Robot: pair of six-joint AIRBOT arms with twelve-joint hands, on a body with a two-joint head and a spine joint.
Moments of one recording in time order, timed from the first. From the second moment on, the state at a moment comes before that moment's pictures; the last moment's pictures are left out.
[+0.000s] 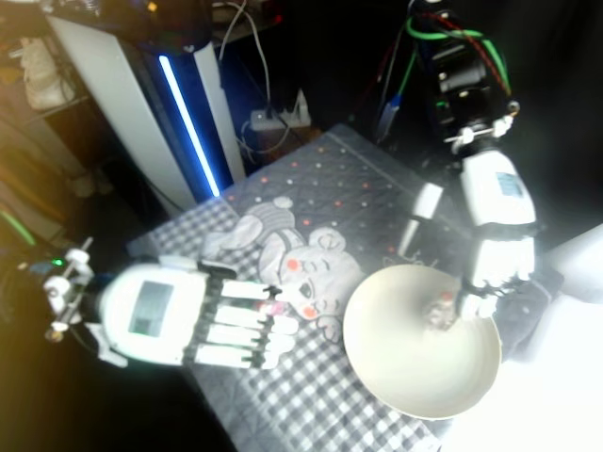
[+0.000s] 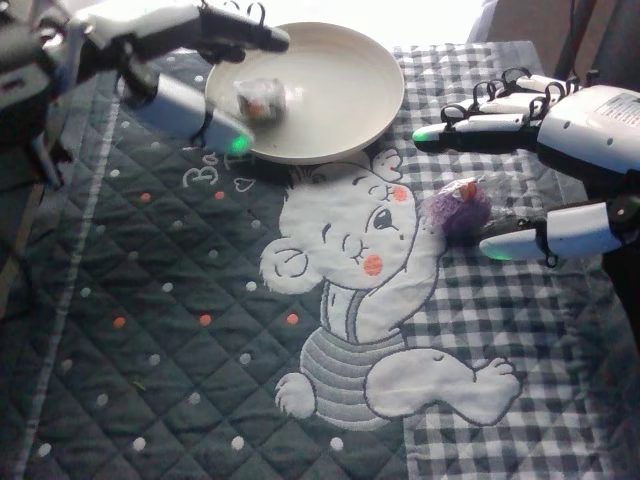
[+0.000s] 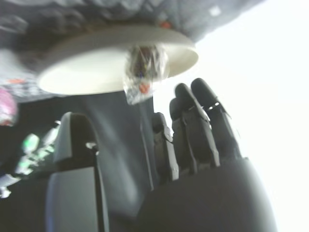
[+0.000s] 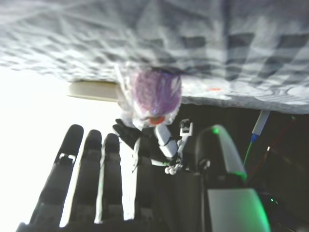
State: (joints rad) left arm 0.48 -1.33 1.60 0.32 -0.34 0.51; right arm -0.96 -1.00 1.34 -0.25 0.88 -0.36
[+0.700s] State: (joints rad) left arm 0.77 -1.08 1.26 0.19 -0.74 0.51; right arm -0.95 -1.04 1.39 -0.23 0.81 -0.36
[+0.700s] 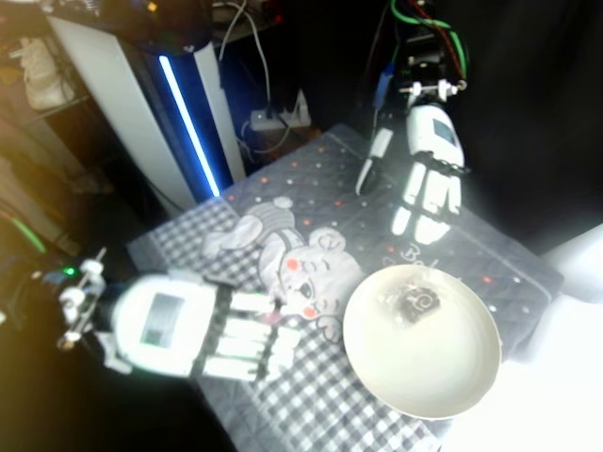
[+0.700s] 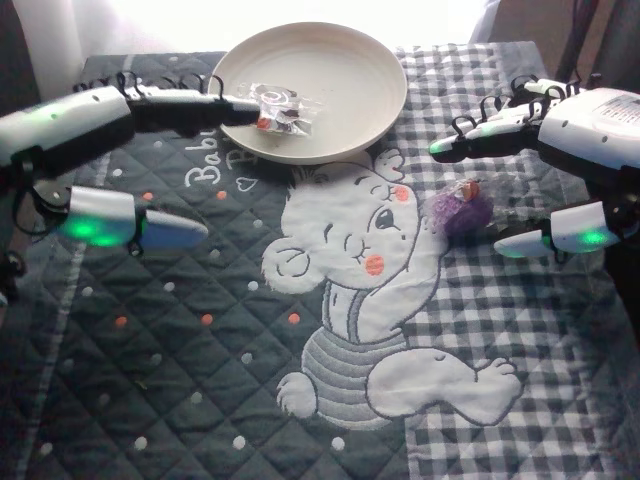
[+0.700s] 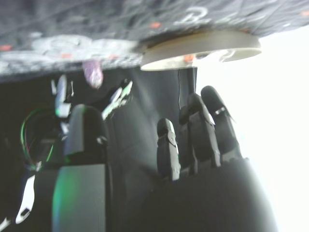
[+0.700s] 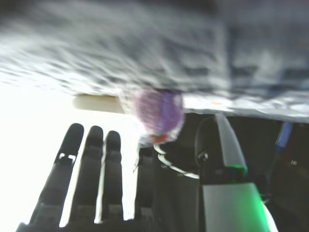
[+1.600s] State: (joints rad) left arm 0.83 -1.09 1.25 0.13 -0.79 0.49; right arm -0.94 -1.11 1.44 -0.19 0.83 -0.32
